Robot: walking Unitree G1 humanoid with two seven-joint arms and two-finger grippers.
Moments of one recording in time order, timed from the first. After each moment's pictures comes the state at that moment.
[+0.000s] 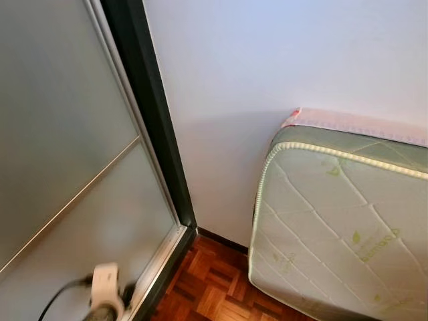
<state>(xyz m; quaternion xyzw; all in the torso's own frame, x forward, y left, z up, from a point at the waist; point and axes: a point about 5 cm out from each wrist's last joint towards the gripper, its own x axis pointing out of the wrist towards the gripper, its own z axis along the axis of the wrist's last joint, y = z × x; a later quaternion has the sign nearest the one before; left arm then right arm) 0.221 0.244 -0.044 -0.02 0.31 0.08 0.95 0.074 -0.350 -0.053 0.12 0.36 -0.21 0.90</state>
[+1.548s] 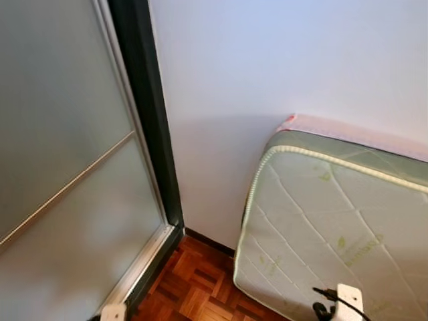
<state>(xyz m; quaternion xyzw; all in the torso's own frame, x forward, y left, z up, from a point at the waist) 0.147 0.229 -0.089 -0.03 0.45 0.06 0.89 0.175 -0.230 -0.078 0.09 0.41 -0.10 0.90</state>
